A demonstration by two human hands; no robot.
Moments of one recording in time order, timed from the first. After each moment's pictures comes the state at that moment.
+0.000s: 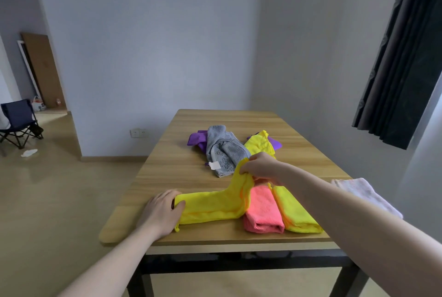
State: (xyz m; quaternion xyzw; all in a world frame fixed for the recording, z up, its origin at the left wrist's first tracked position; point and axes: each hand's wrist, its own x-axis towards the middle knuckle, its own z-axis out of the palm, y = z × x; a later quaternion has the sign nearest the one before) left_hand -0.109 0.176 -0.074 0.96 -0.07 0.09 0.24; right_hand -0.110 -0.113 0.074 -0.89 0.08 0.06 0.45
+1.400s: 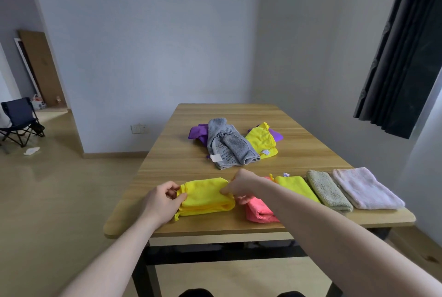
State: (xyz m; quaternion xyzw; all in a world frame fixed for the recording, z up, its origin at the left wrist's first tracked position) left_hand -0.115 0.179 -0.069 0.91 -0.01 0.15 0.38; right_hand -0.109 -0.065 0.015 -0.93 0.09 0.16 0.31
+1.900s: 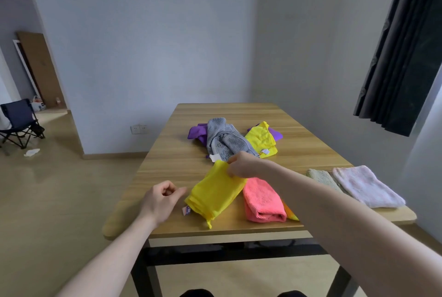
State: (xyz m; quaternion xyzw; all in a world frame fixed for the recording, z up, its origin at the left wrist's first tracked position) left_hand -0.120 0.182 -0.061 0.86 -0.01 0.11 0.49; right_hand -0.097 -0.077 0.050 -0.96 0.00 0.09 0.28
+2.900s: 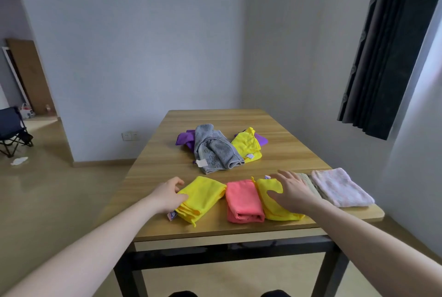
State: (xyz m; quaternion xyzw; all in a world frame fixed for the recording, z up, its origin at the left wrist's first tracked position) left_hand -0.116 0.127 -0.009 0.96 -0.05 -0.06 0.28; right_hand -0.162 -0.240 -0.011 -0.99 0.02 -0.05 0.12
